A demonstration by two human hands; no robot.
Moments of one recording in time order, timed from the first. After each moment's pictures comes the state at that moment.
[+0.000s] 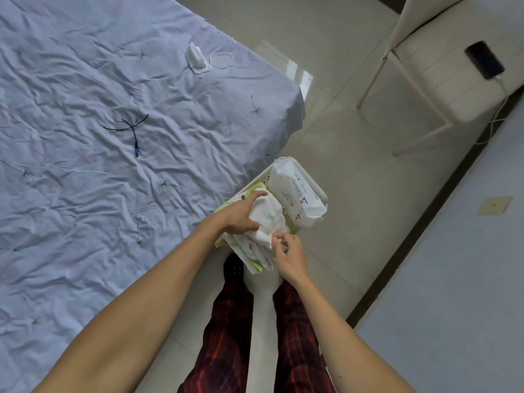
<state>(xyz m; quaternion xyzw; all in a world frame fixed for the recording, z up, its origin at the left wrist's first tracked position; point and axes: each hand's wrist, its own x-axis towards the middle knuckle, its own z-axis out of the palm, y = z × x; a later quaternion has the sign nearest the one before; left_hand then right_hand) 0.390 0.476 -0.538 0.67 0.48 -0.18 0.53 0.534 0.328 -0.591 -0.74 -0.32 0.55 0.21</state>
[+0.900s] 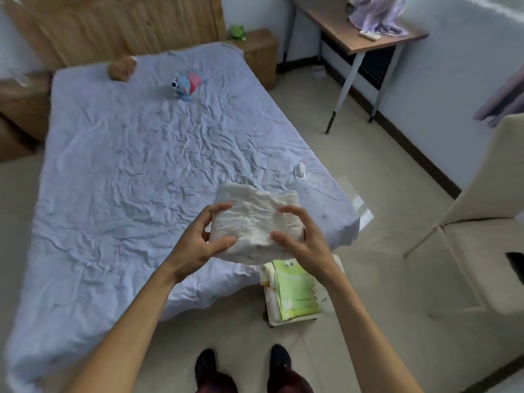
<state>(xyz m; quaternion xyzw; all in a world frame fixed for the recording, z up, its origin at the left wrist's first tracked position) 0.241 0.324 -0.253 0.43 0.61 0.46 0.48 0.486 0.417 -0.270 -0.42 -0.67 0.53 0.30</state>
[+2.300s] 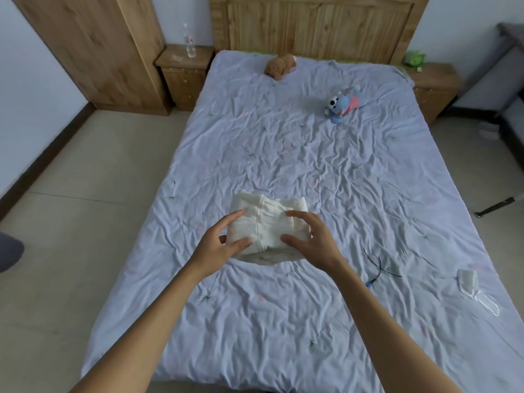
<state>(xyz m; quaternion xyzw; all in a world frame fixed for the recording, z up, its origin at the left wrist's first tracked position) -0.218 0.320 -0.347 0.26 0.72 0.53 0.35 -0.061 0.524 -0.357 -0.30 -0.80 0.51 0.09</state>
